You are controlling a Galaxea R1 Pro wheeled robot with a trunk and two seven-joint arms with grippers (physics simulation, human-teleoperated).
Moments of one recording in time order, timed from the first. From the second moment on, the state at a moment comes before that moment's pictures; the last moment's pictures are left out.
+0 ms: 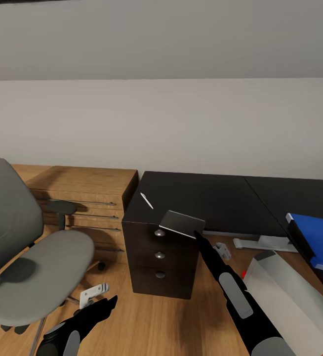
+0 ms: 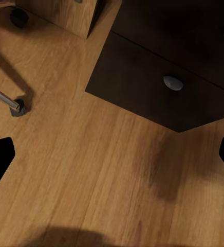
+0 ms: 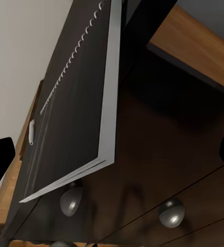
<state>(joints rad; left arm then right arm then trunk) -0.03 -0.14 0.11 -1.54 0.23 0.68 0.07 -0.47 0.03 0.13 -1.00 -1.10 0.04 0.02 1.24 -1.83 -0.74</state>
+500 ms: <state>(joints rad) -0.03 -0.14 0.11 -1.54 0.23 0.68 0.07 -0.47 0.03 0.13 -1.00 -1.10 0.04 0.02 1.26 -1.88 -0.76</state>
